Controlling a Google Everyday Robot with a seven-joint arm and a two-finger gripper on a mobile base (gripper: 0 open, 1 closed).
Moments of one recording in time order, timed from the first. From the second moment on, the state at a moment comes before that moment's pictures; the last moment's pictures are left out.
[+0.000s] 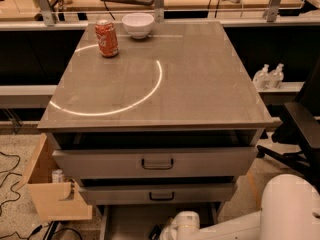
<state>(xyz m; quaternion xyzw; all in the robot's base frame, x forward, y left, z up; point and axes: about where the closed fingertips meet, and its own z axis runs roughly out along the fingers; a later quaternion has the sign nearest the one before) 0.406 -0.005 0.178 -0.46 0.86 0.14 0.16</state>
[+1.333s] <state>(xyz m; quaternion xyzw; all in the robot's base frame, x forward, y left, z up) 0.412 -0.005 0.129 -0.44 0.87 0.14 0.17</state>
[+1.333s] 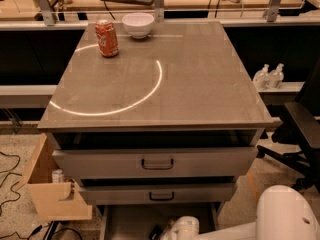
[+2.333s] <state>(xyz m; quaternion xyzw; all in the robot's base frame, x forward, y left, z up) 0.416 -0.007 0.093 -0.43 0.88 0.14 0.16</state>
